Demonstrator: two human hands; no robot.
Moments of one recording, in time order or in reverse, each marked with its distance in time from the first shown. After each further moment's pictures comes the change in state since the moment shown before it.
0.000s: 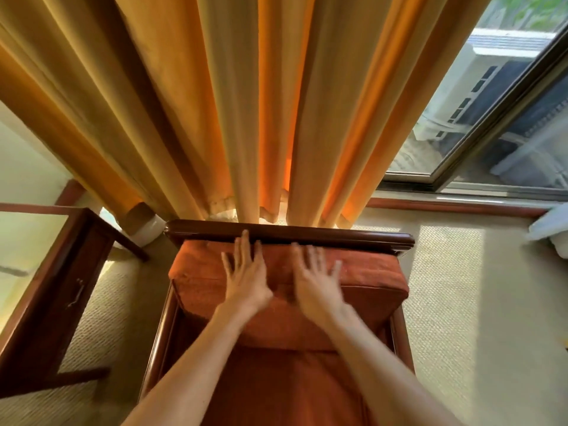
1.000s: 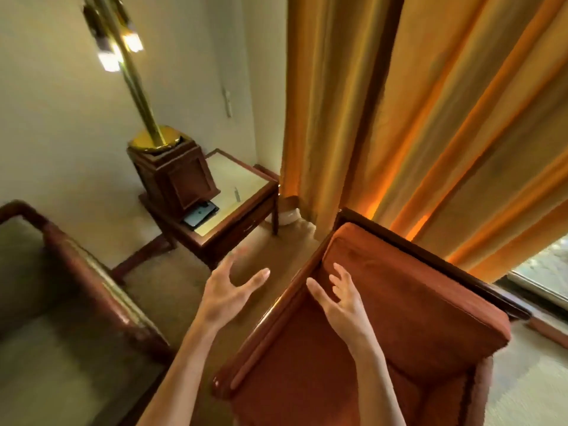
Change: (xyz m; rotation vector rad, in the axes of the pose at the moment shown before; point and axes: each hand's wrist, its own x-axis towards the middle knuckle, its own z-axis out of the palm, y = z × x) left_hand -0.425 -0.158 -0.124 -0.897 0.597 -0.487; right_hand -0.286 -0.193 -0.028 1.019 -0.149 -0.379
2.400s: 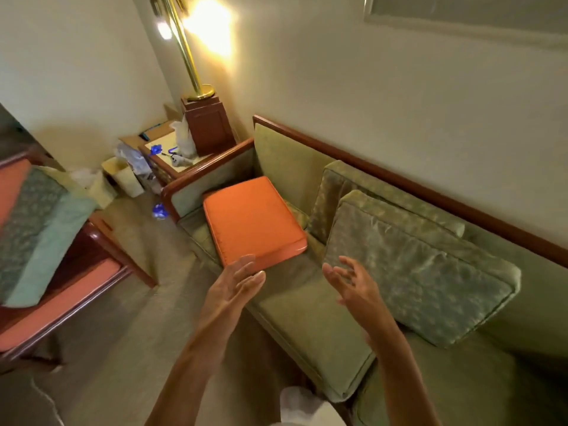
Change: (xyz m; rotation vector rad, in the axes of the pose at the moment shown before) left_hand -0.620 -0.377 -0.628 -0.589 1.564 -0.425; right_hand -0.460 -0.092 0.941 -0.397 -1.566 -0.306
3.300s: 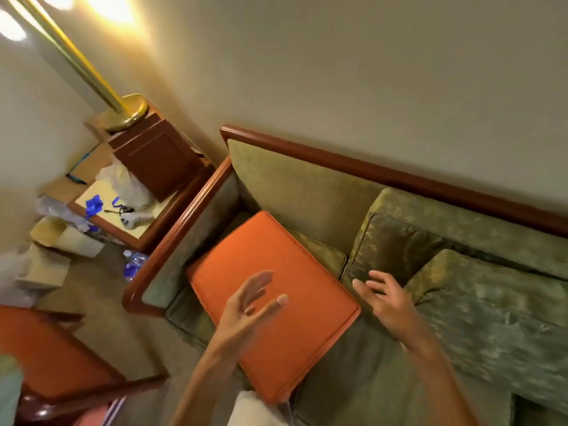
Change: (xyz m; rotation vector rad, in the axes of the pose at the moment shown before) left_hand 0.521 -0.031 -0.094 0.362 -0.386 -0.227; right_hand 0.430 -0.006 0.097 0.032 0.219 0.315
